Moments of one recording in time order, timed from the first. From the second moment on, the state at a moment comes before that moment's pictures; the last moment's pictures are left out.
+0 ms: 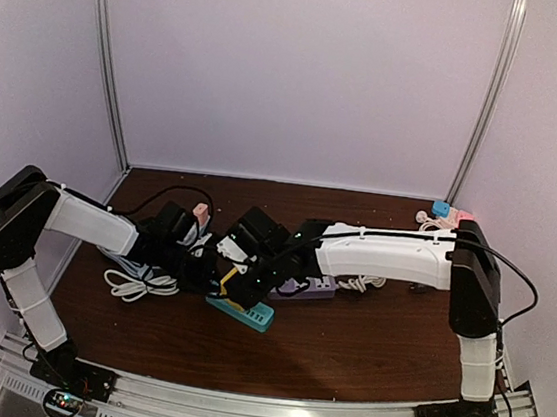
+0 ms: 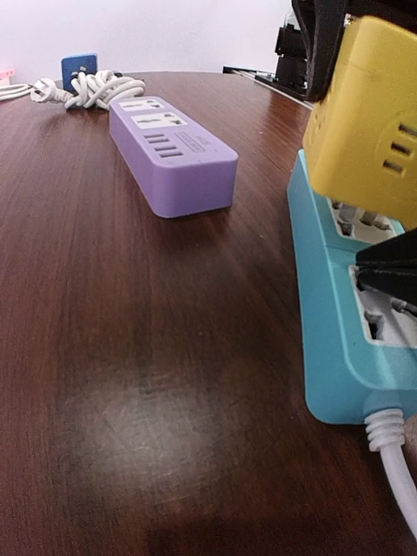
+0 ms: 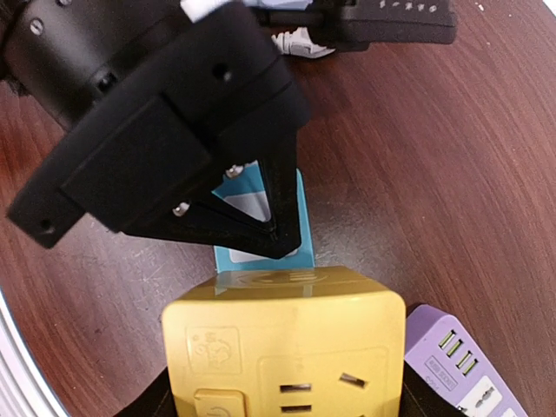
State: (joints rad) left arm -0.60 1.71 0.79 -0.03 0.55 -0.67; right arm 1.10 2.11 1.72 -0.61 0.08 0.09
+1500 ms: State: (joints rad) left arm -0.64 1.72 1.18 -0.40 0.40 -0.55; right arm 0.42 1.11 0.54 -0.25 -0.30 0.70
